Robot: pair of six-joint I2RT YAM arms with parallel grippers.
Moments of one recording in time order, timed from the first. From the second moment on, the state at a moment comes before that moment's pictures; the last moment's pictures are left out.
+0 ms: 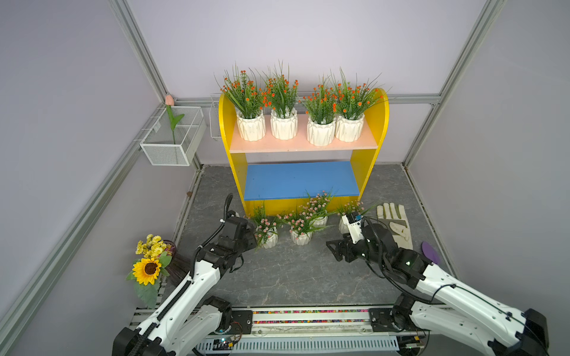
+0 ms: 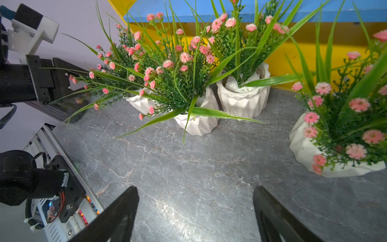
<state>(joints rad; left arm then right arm) -0.42 0.93 0.62 -0.53 -0.11 -0.64 0.81 0.87 0.64 -0.37 0.00 0.42</state>
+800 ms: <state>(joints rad) -0.42 1.17 0.73 -0.51 -0.03 -0.54 0.81 0.88 0.64 -0.37 0.01 0.42</state>
